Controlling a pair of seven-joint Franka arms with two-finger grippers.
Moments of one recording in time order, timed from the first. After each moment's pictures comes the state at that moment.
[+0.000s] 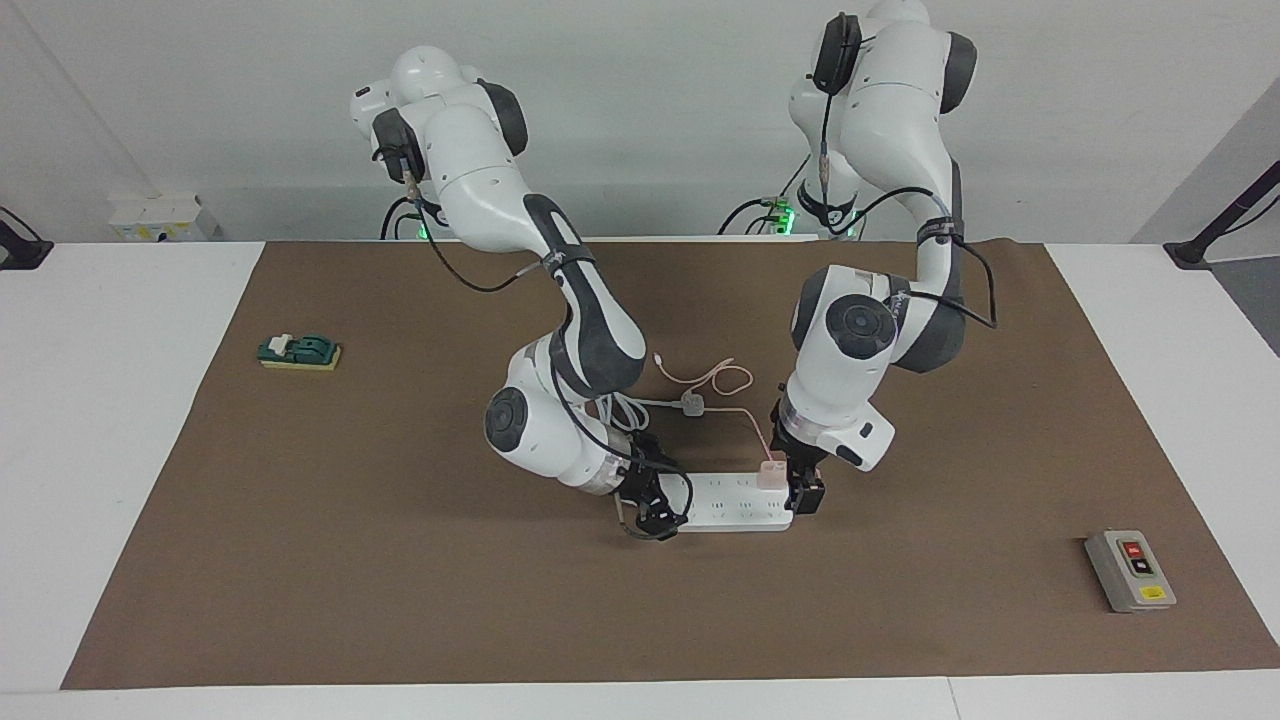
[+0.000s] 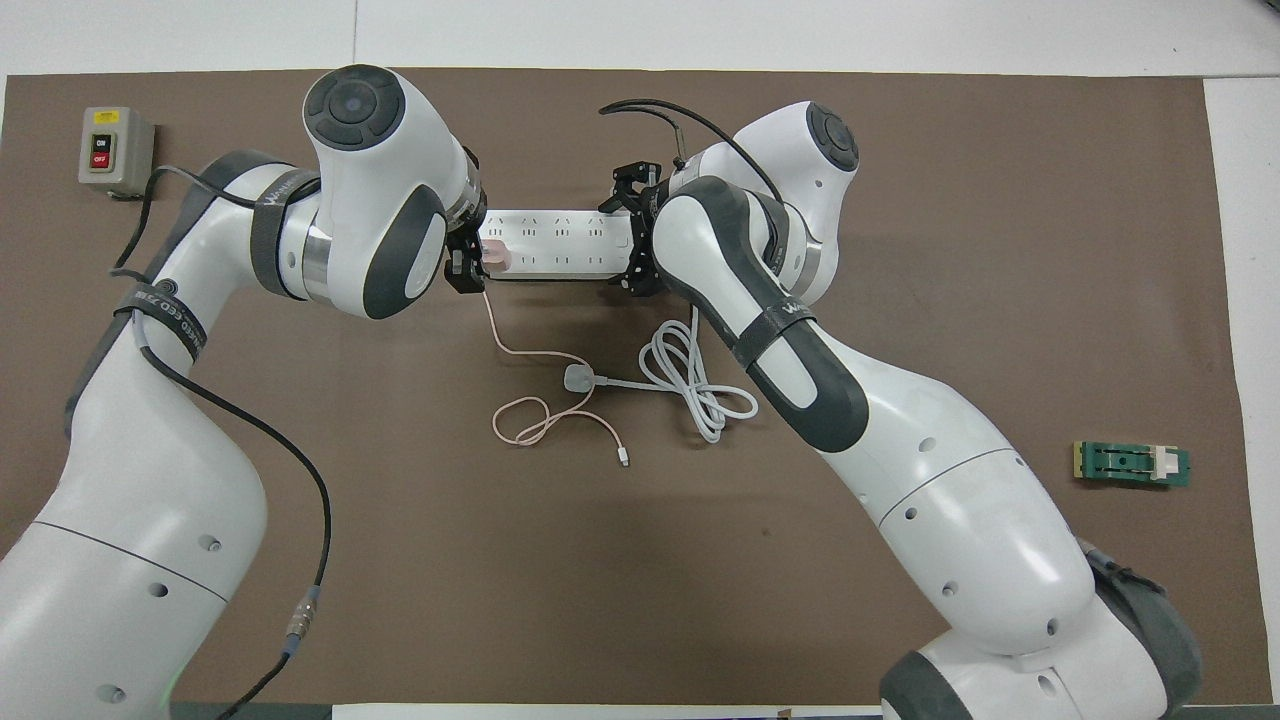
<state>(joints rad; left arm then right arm) -0.36 0.58 -0.05 -1.45 0.01 2.08 -1.95 0.41 0.92 -0.02 -1.14 0.77 2.15 1.43</state>
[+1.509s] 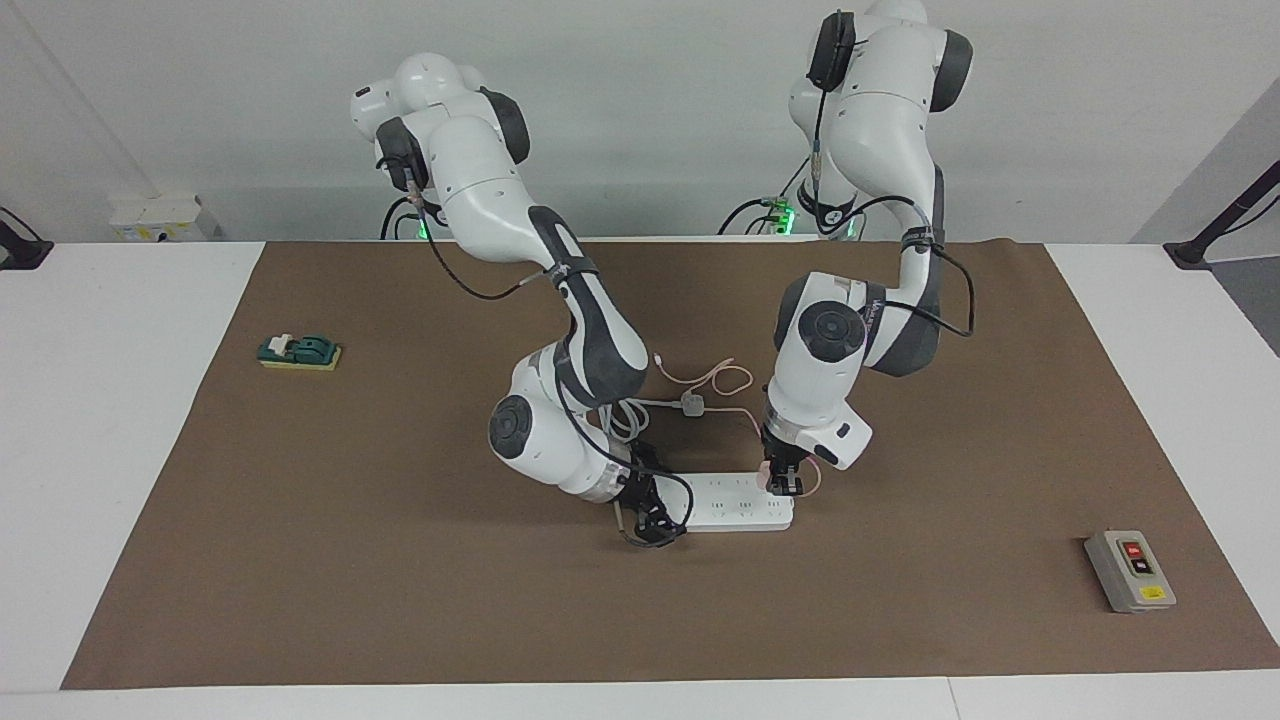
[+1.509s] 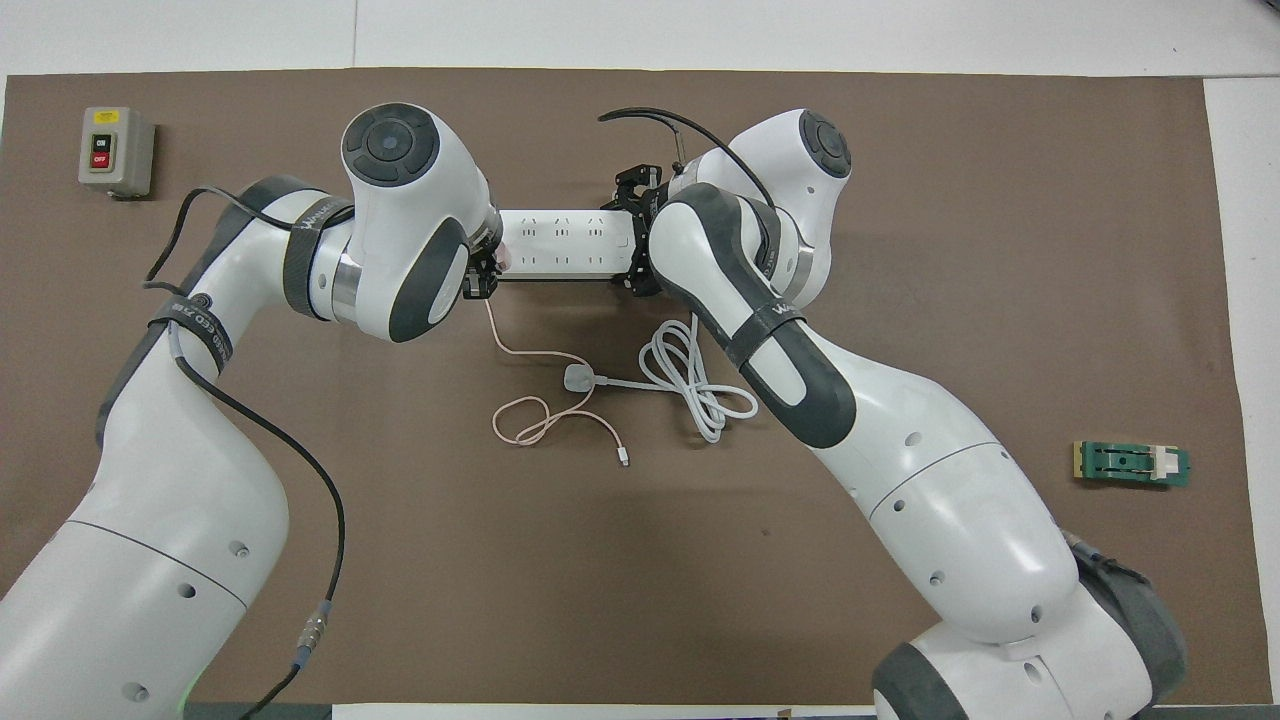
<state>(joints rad) -0.39 0.57 -0.04 -1.52 0.04 2.14 -1.95 0.42 0.95 -0.02 -1.13 0.76 2.18 1.42</state>
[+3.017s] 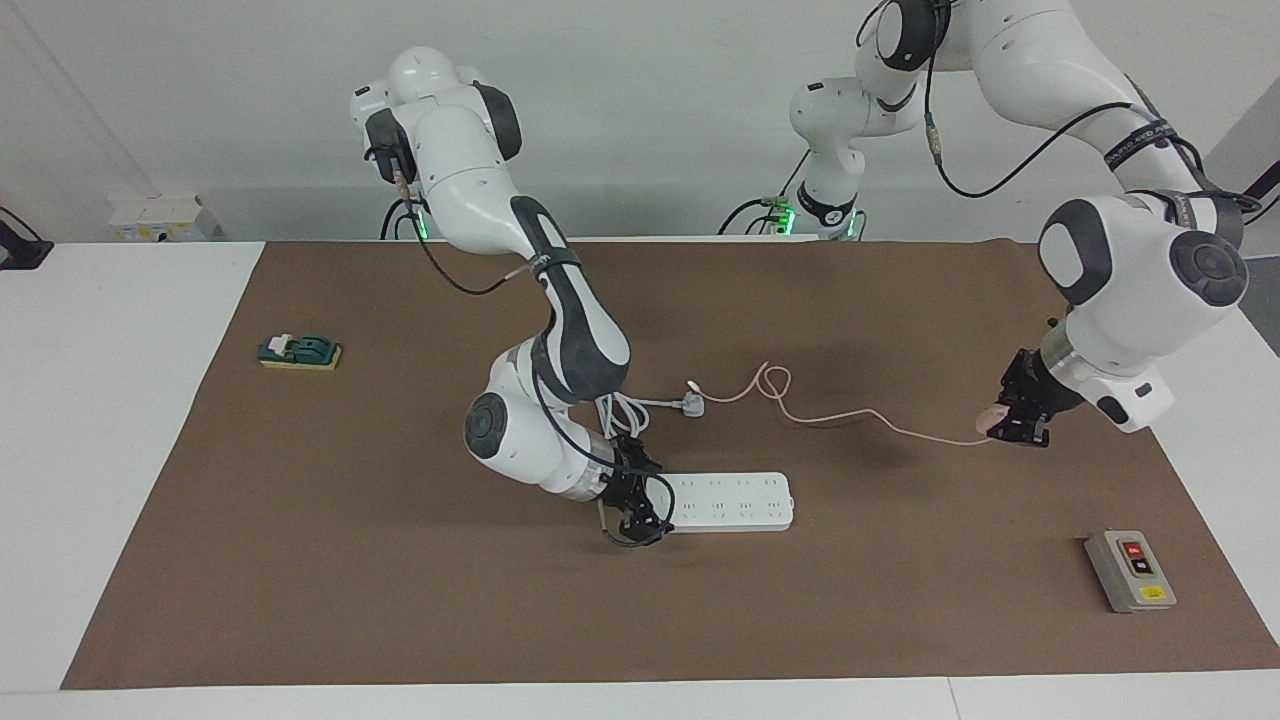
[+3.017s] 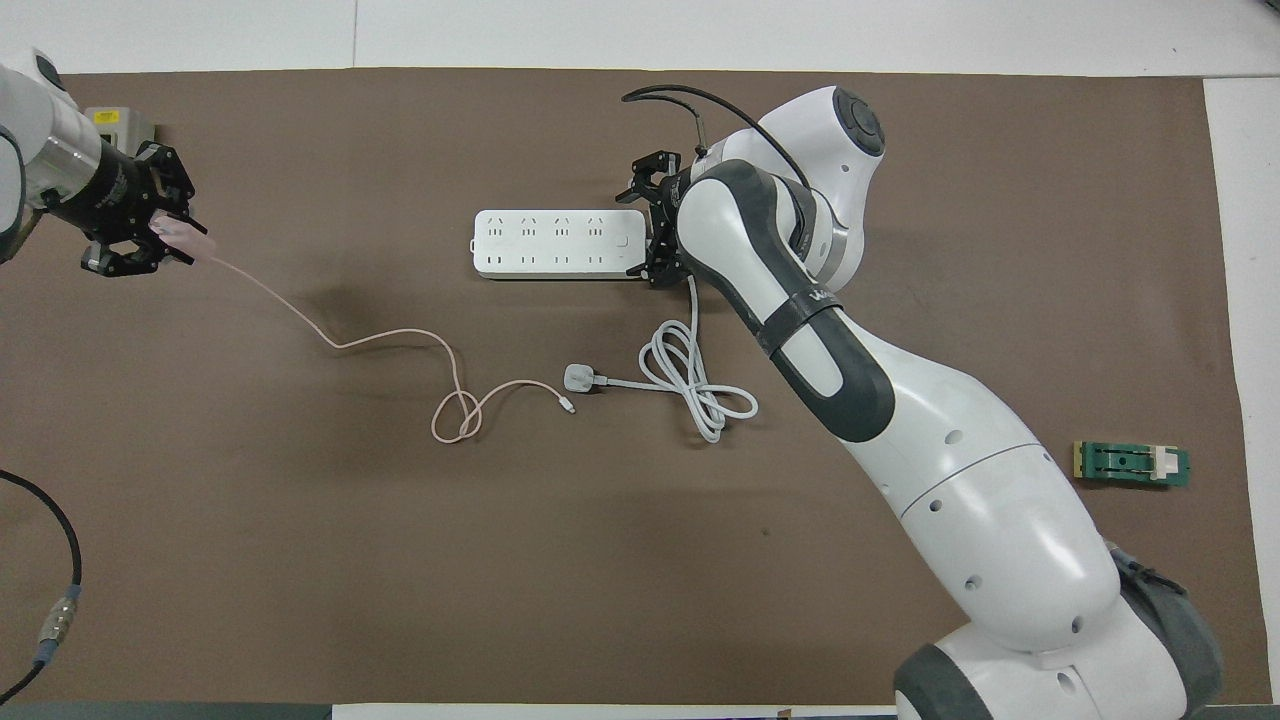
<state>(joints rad) 0.05 0.42 -0.02 -1.42 0.00 1.75 -1.12 0.37 0.88 -0.03 -1.14 0.76 2.11 1.42</state>
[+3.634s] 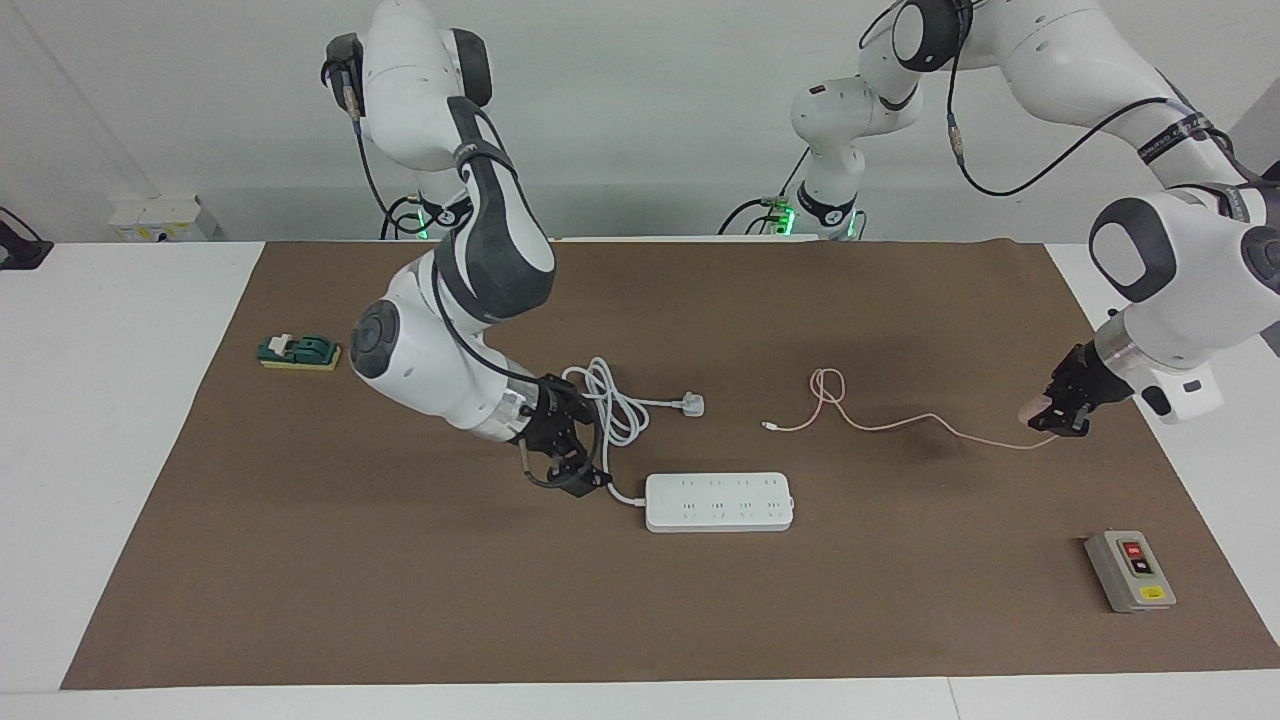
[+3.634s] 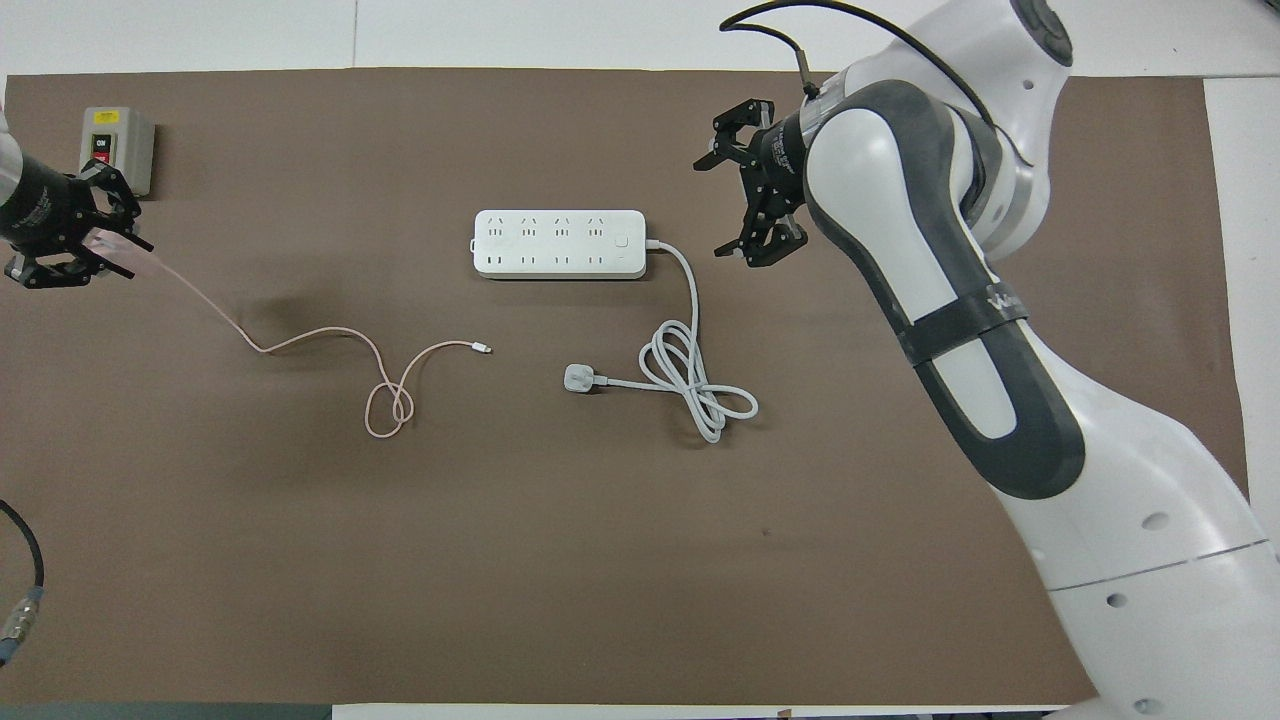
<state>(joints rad) 0.12 0.41 -0.04 -1.44 0.00 1.74 -0.88 0.36 0.60 -0.18 -1.23 0.68 1.81 1.37</state>
